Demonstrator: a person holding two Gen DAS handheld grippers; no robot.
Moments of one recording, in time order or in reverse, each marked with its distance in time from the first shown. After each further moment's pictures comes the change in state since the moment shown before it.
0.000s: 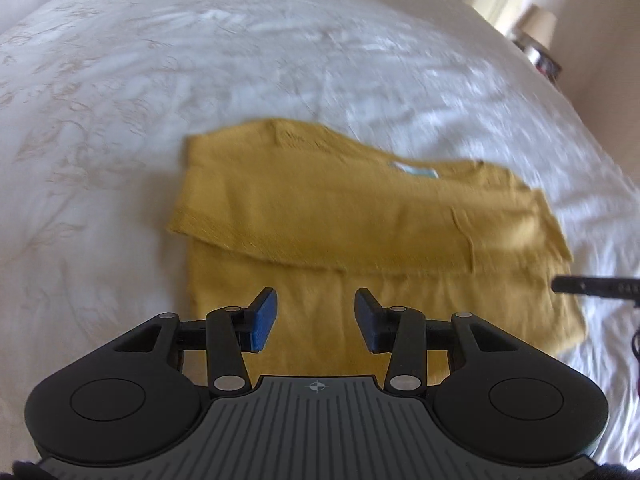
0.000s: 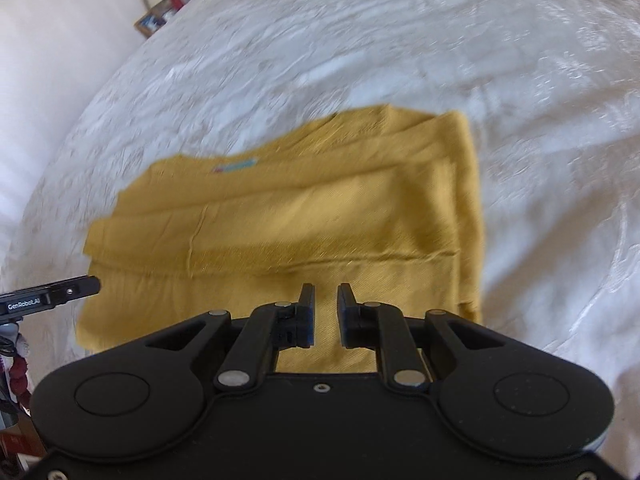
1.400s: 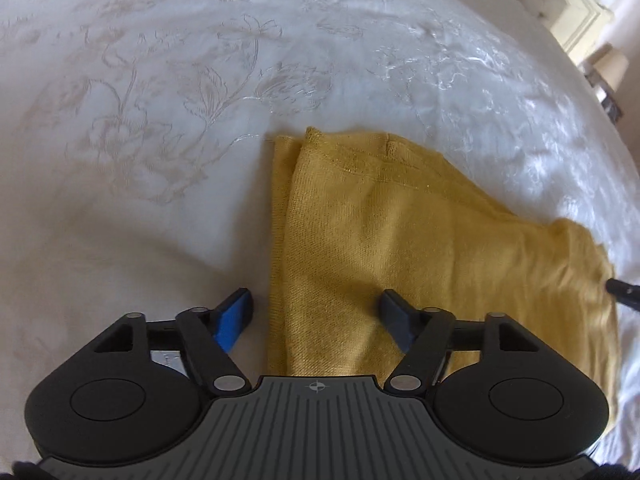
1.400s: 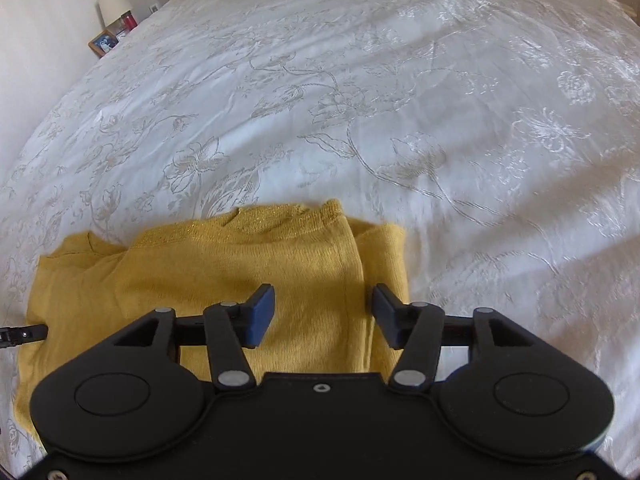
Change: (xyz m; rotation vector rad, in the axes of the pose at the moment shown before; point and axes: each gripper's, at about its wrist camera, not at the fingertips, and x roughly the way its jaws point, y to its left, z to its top) left arm 0.060 0.071 0.047 -0.228 0.058 0.061; right arm 0.040 -0.055 0.084 0.043 -0.081 -0.143
